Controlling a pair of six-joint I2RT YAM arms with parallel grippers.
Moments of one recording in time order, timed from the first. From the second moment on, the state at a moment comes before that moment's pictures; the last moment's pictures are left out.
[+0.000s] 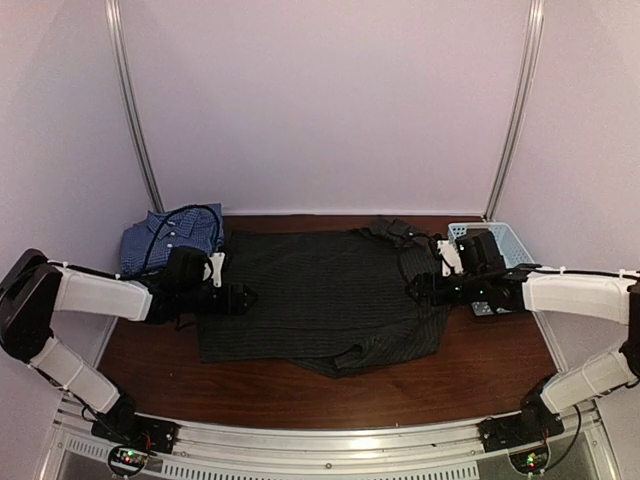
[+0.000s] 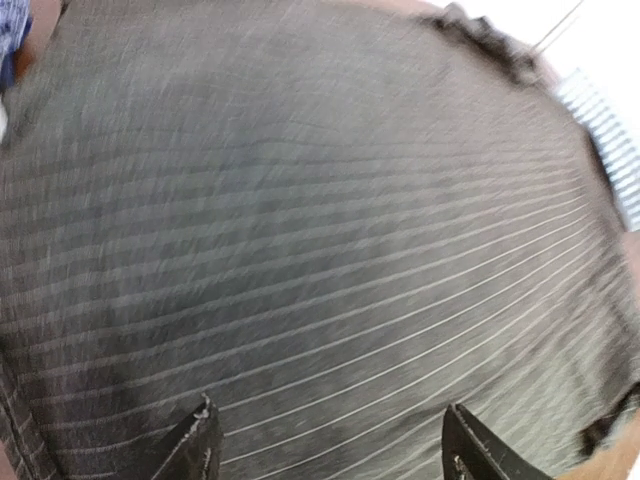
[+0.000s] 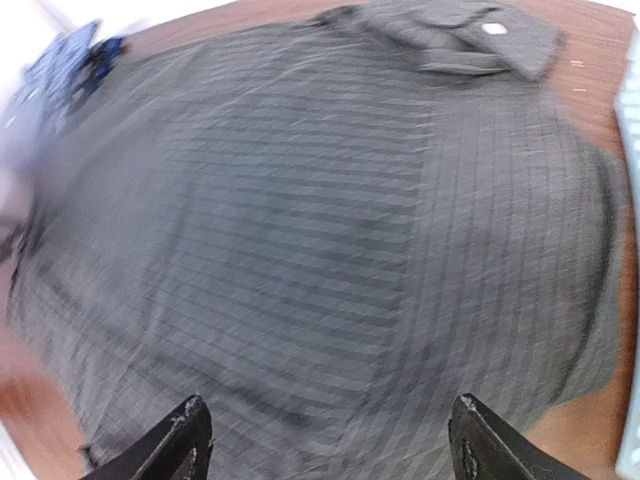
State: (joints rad) left arm -0.51 1.49 0.60 0.21 0.15 -0.37; right arm 0.46 1.33 0.72 -0.09 -0.11 0.33
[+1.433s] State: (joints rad) left arm -0.75 1.33 0.53 0.30 0.23 -0.32; right arm 1.19 1.70 0.96 -0.44 0.59 0.39
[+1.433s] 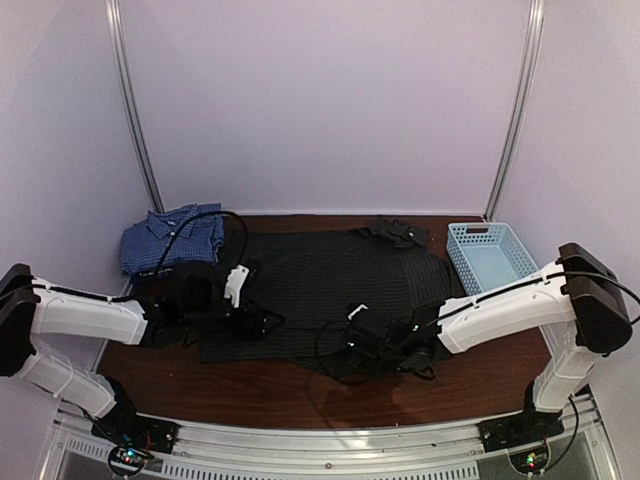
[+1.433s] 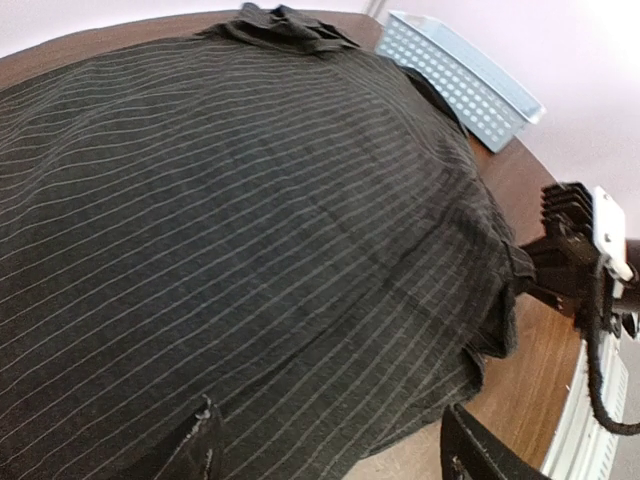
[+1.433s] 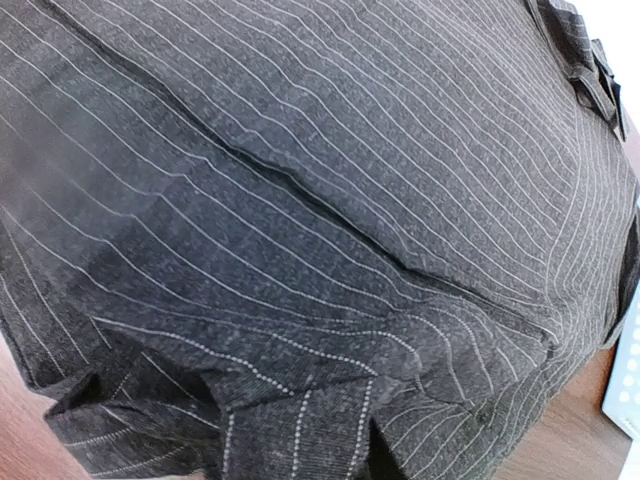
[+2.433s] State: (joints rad) left arm -1.19 1.90 0.83 0.50 0.13 0.06; right arm 0.89 1.43 0.81 -0.32 0.02 0.35
